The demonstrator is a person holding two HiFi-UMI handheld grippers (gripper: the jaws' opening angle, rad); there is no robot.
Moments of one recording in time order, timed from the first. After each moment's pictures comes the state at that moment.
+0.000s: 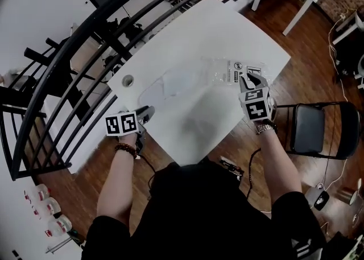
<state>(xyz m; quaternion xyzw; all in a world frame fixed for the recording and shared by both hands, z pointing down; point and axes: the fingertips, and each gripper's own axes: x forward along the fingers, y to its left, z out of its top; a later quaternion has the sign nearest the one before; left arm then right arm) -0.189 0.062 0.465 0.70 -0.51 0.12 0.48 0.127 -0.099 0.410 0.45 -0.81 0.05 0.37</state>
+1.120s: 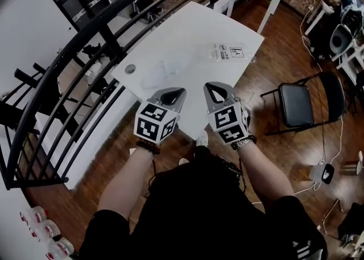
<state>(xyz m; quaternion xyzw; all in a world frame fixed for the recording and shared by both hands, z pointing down) -0.043 0.154 0.310 0.89 -0.40 0.17 0.14 0.008 0.137 0.304 0.42 -0.87 -0.04 0.27</state>
